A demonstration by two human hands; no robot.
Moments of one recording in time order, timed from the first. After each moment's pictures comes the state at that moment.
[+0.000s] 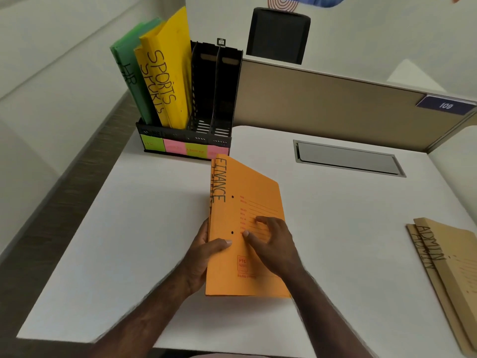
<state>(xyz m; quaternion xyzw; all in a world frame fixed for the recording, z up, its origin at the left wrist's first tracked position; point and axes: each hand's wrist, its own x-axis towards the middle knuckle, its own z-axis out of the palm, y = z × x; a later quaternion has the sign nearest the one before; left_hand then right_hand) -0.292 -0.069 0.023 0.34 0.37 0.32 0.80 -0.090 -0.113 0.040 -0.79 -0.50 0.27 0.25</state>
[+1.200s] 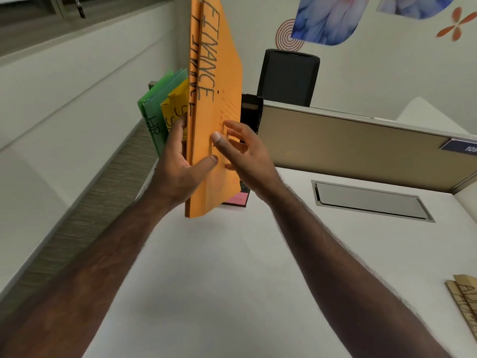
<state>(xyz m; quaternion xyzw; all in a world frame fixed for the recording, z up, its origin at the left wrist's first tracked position) -0.341 0.144 0.230 0.68 0.38 0.49 0.39 -0.169 0.141 0.237 -0.58 -0.57 0.34 0.47</state>
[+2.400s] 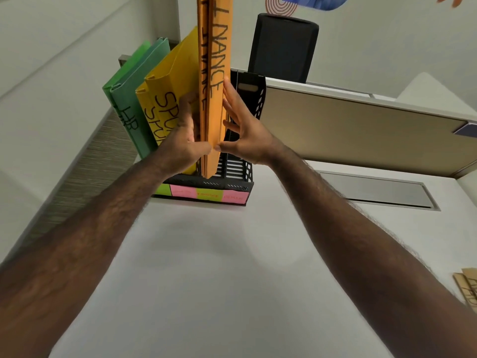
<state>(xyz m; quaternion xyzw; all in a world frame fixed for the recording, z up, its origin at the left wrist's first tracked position) -0.318 0.305 0.167 0.78 0.34 0.34 0.41 -0.116 0.278 0.194 -0.52 -0.73 0.31 0.32</state>
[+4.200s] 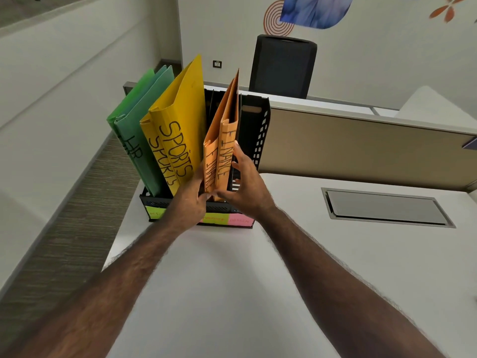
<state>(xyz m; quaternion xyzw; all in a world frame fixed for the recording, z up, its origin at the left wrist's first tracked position) -0.318 0.305 0.071 0.76 0.43 0.31 0.37 -0.125 0.279 0.090 -0.62 -0.67 0.16 0.37</state>
